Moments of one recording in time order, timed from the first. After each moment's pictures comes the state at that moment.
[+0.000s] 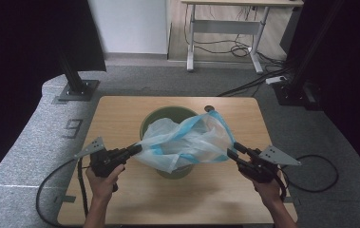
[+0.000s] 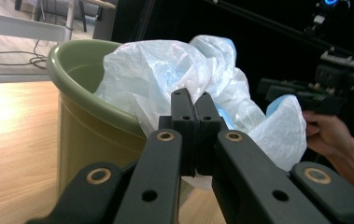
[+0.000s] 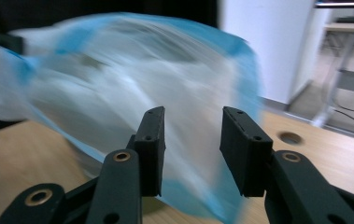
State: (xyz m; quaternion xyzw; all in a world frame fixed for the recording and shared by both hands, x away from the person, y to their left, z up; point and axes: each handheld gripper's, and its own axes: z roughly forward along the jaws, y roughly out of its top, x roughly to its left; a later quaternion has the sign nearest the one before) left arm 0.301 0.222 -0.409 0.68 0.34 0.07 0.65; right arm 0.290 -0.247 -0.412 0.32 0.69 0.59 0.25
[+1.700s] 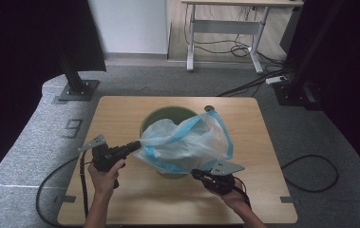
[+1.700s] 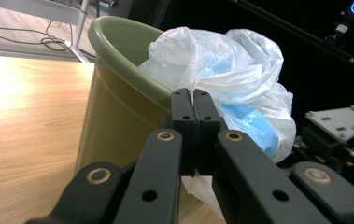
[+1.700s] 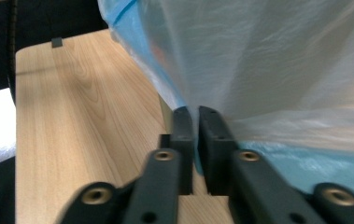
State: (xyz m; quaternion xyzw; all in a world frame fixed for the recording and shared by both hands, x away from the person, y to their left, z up) left arm 0.325 0.231 -0.428 0.66 0.39 0.05 0.64; right arm 0.298 -0.159 -0.491 0.23 0.80 0.53 0.14
